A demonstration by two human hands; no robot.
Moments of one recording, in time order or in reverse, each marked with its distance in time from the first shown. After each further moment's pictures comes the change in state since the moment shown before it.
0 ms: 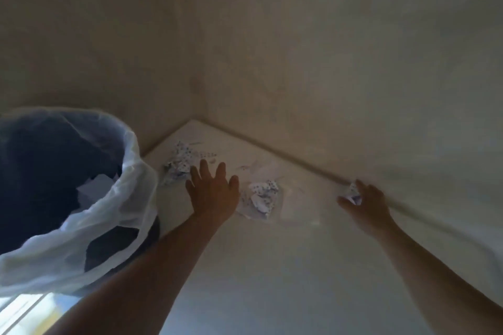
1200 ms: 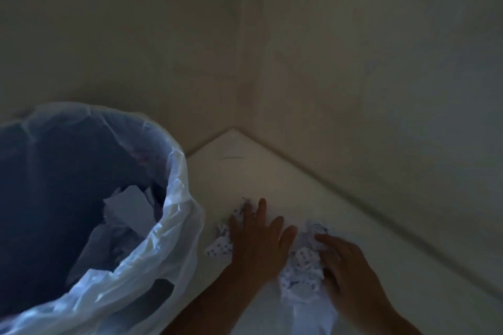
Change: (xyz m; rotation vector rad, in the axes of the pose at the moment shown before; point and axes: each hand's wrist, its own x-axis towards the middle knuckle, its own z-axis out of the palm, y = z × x) left_hand 0.013 -0.022 0.047 0.055 -0.137 0.194; right_hand -0.045 -0.095 0.096 -0.261 0.087 -0.950
